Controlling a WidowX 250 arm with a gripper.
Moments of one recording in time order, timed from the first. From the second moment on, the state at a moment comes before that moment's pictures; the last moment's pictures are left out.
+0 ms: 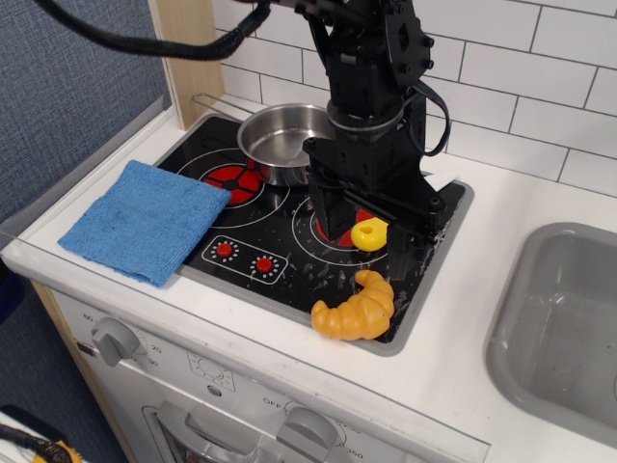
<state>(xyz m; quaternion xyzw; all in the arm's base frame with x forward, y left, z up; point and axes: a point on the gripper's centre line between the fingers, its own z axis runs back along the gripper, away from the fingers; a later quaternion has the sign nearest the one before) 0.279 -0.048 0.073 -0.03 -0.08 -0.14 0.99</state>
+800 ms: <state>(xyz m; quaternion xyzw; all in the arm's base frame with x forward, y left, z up) 0.314 -0.053 0.054 -0.03 -0.05 -0.12 0.99</state>
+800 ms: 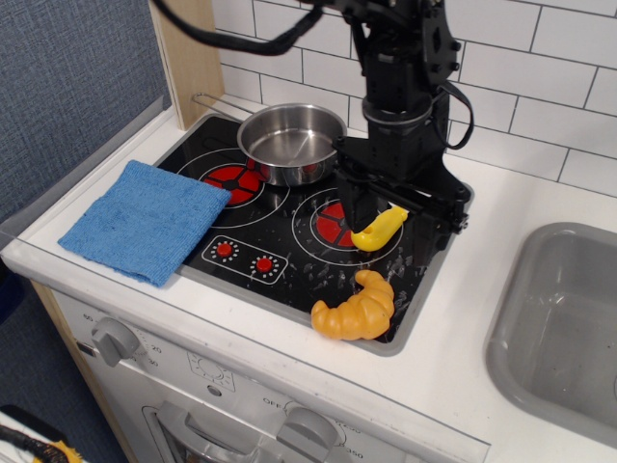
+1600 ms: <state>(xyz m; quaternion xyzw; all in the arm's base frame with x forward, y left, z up) 0.354 -0.038 0.023 0.02 -0.03 -0.08 1.00</state>
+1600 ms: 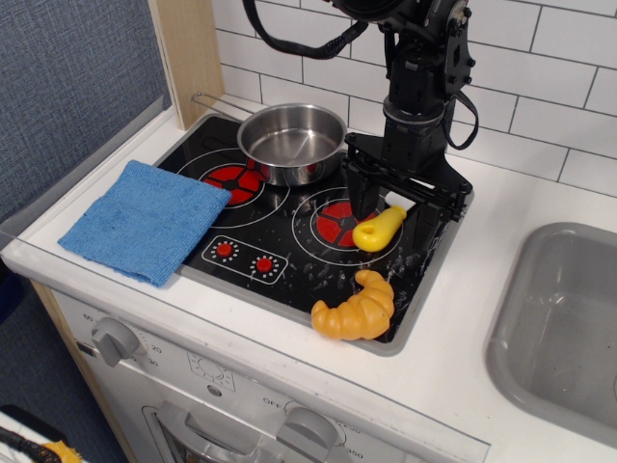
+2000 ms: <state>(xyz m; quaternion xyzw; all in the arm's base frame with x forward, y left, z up) 0.350 -0.041 0.010 0.01 -0.01 -0.09 1.00</state>
